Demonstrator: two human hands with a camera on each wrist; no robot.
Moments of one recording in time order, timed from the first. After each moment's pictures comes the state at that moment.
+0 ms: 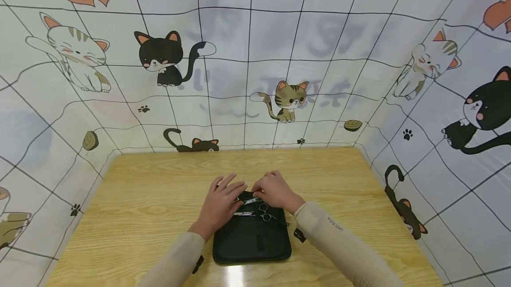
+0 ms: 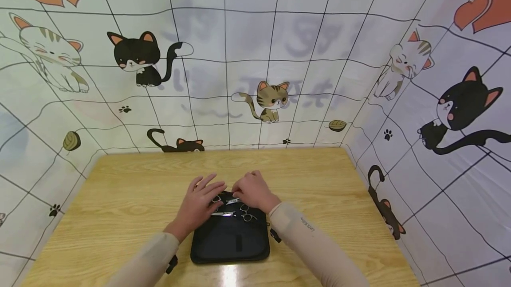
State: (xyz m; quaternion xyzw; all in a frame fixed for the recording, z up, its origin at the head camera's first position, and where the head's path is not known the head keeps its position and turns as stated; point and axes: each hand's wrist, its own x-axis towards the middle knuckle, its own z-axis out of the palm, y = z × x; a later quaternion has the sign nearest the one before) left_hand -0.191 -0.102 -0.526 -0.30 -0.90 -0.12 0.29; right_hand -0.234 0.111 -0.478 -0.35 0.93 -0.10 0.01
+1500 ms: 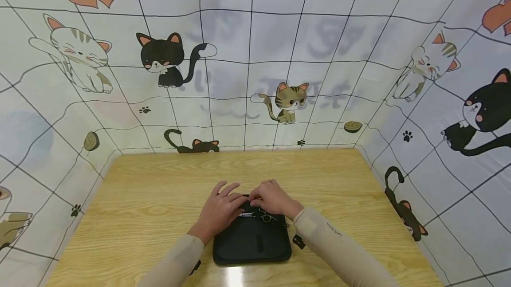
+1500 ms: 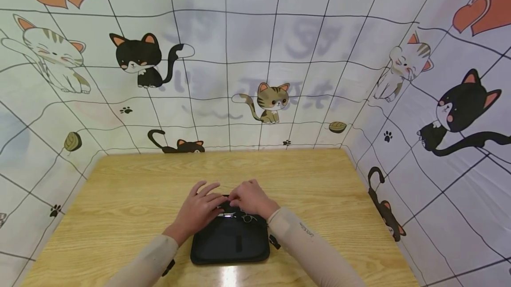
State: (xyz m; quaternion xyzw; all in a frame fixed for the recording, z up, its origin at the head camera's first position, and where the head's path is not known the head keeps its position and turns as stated) left_hand -0.190 -0.105 -0.535 -0.36 -0.88 -0.07 0.29; right_hand -0.227 0.109 -0.490 -0.36 0.92 -0.15 0.07
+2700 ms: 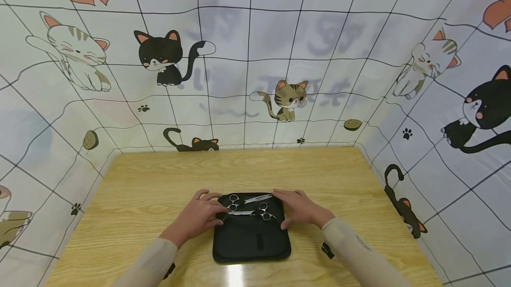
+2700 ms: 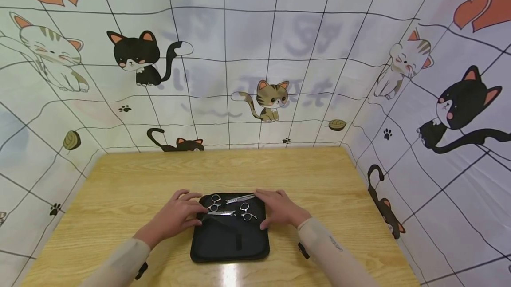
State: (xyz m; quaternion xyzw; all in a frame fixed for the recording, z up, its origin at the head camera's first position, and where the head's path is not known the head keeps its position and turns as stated) left_hand -0.170 -0.159 -0.518 -0.36 -0.93 -0.11 0.07; right_hand -0.215 0.196 -0.527 -0.32 0.92 -0.14 0.16
